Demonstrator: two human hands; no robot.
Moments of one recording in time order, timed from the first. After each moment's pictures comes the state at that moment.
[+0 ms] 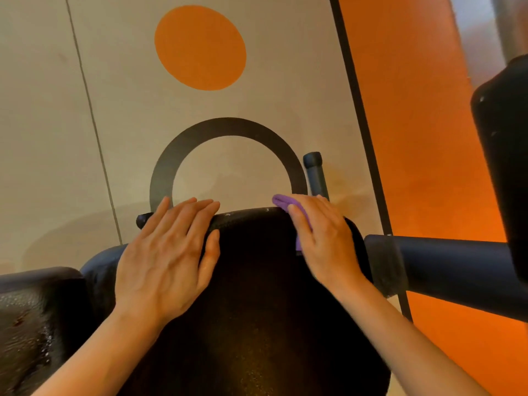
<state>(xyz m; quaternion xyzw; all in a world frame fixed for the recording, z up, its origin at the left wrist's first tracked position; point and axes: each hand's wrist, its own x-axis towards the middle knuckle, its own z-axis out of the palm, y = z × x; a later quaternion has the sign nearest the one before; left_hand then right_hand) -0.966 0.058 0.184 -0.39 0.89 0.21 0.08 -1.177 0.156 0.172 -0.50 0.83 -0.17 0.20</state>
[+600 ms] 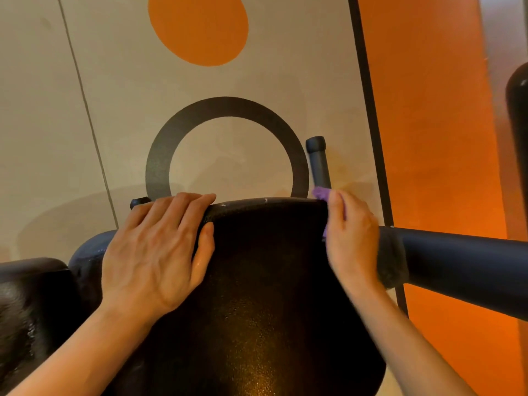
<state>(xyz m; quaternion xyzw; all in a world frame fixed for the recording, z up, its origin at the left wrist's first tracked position) -0.969 0.058 0.187 -0.41 0.89 0.20 0.09 -1.195 0.167 0.174 -0.33 0.90 -0.22 0.20</state>
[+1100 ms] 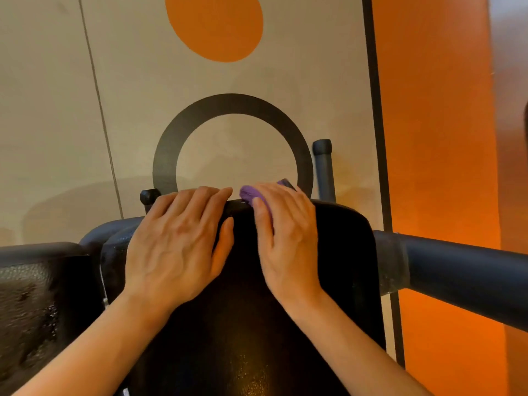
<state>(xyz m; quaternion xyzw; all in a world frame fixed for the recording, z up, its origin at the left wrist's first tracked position) -0.966 0.058 0.185 -0.40 0.89 0.21 0.07 -1.110 0.129 0.178 -0.51 0.82 -0.19 0.17</state>
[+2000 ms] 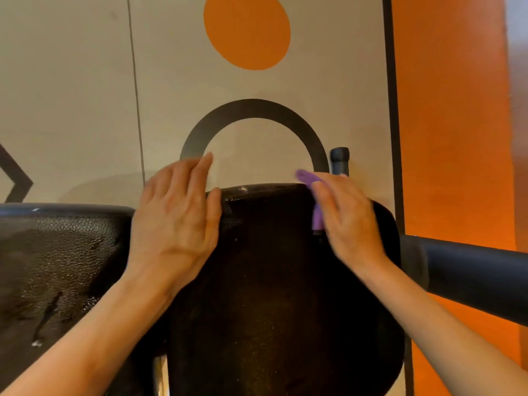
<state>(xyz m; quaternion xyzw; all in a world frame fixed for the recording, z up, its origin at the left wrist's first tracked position) -0.920 0.061 0.186 -0.53 0.82 0.23 0.00 -1.146 0.133 0.187 -0.53 0.78 -0.18 0.27</state>
